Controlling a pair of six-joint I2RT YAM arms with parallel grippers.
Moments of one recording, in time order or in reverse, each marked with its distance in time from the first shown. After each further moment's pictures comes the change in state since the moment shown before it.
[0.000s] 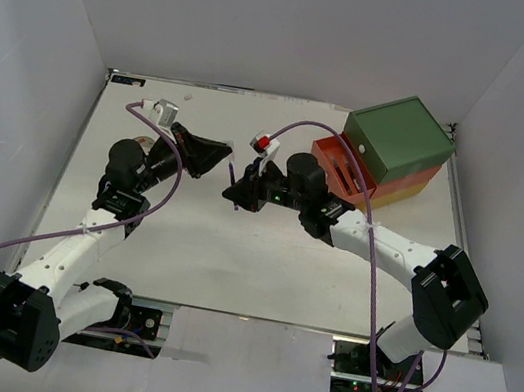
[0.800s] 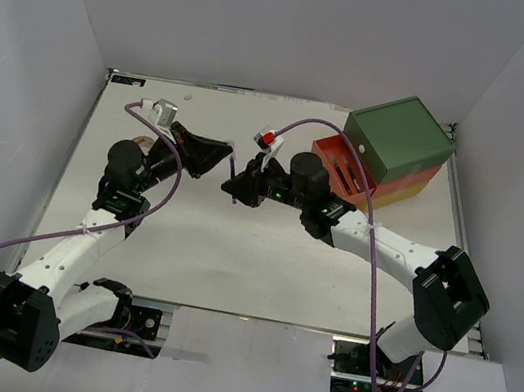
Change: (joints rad) left arm -0.001 0.000 -0.005 0.026 0.012 -0.010; right arm -0.007 -0.007 -0.006 0.081 0.017 0.031
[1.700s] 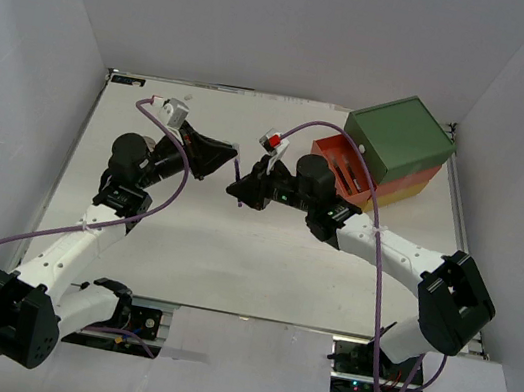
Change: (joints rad) left arm -0.016 0.015 0.059 -0.093 0.058 0.127; right arm -0.022 -0.038 -0.039 0.002 -0.027 -0.001
